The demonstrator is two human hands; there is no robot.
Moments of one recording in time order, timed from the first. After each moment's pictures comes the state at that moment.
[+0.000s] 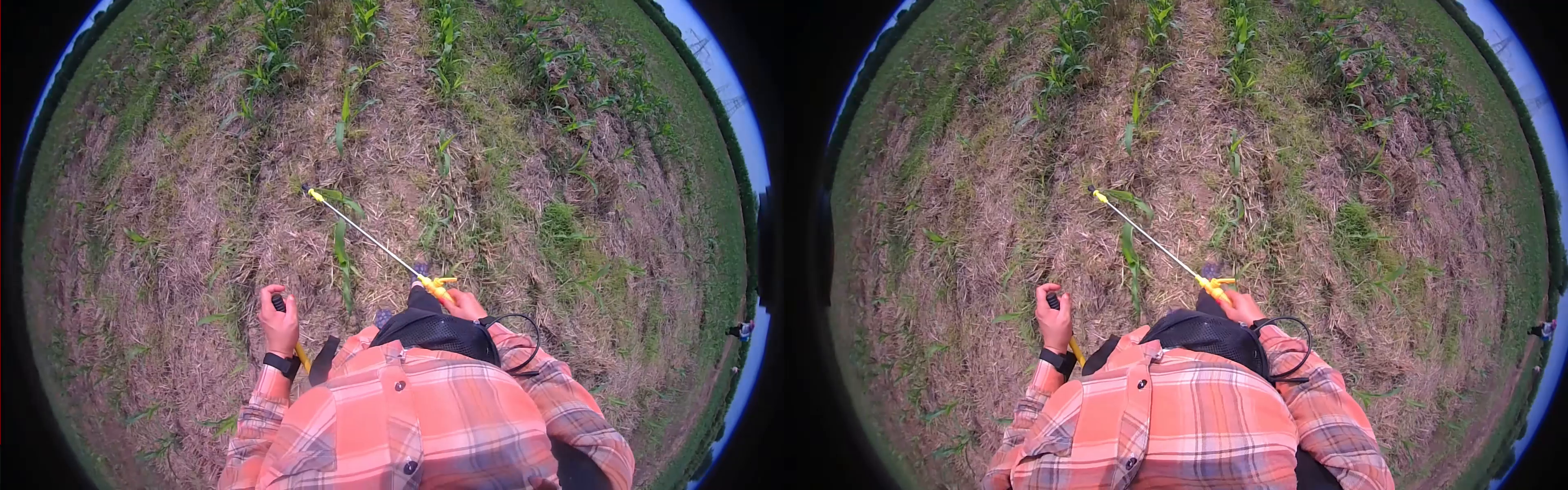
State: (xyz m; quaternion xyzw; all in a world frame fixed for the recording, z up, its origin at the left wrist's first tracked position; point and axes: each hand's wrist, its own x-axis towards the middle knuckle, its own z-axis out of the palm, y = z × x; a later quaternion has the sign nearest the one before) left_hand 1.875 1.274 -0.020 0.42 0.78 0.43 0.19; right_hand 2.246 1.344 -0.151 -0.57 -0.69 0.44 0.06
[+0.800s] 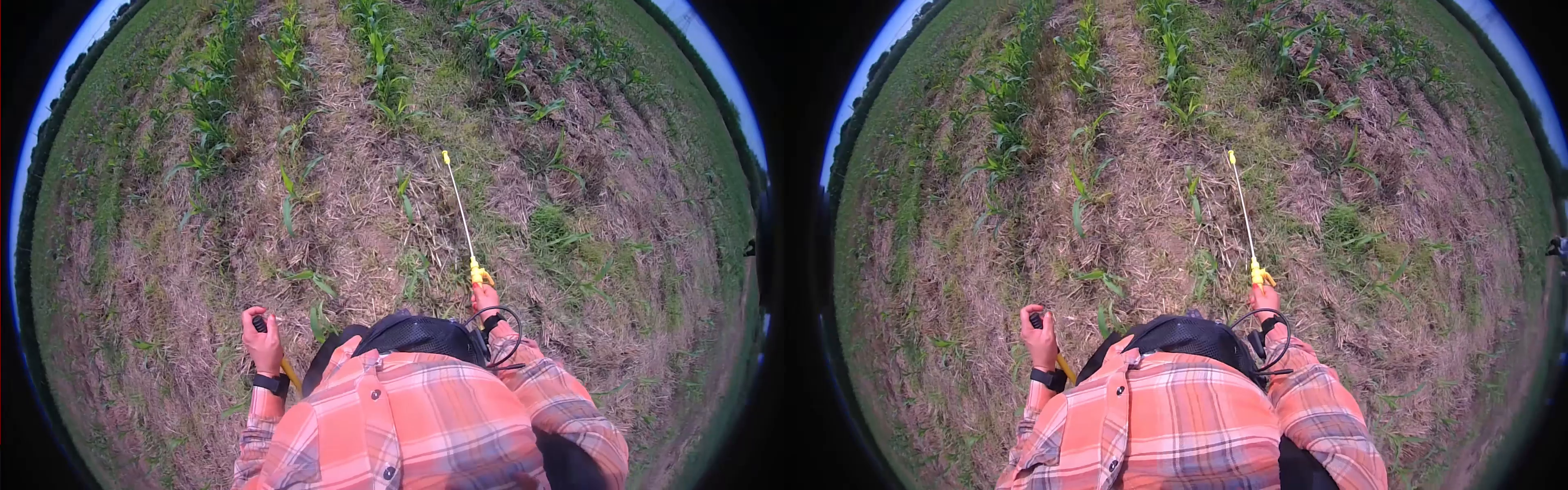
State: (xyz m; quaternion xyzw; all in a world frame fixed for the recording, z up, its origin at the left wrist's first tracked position) left_hand 1.922 1.519 -0.033 0.50 0.74 0.41 0.19; right_hand 2.356 1.526 -0.241 -0.75 -0.22 0.51 0.36
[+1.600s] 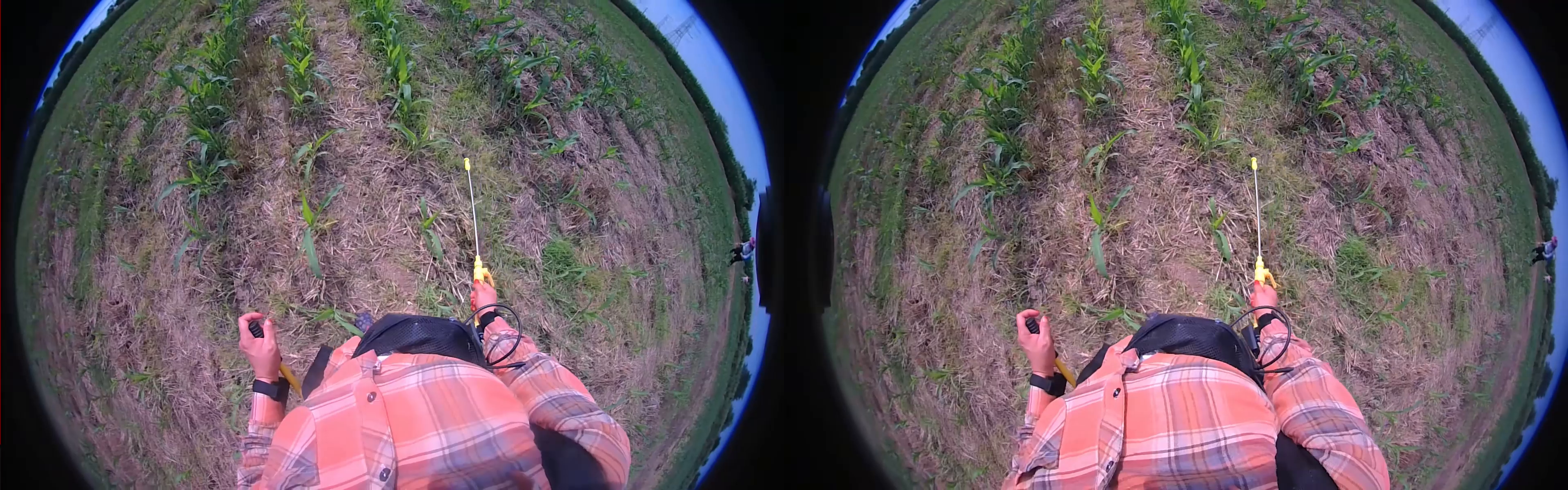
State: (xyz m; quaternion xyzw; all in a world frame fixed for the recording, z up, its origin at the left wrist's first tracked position) left_hand 1.782 1.659 -0.081 0.45 0.74 0.45 0.22; right_hand 2.239 1.690 -0.263 -0.80 -0.17 0.45 0.37
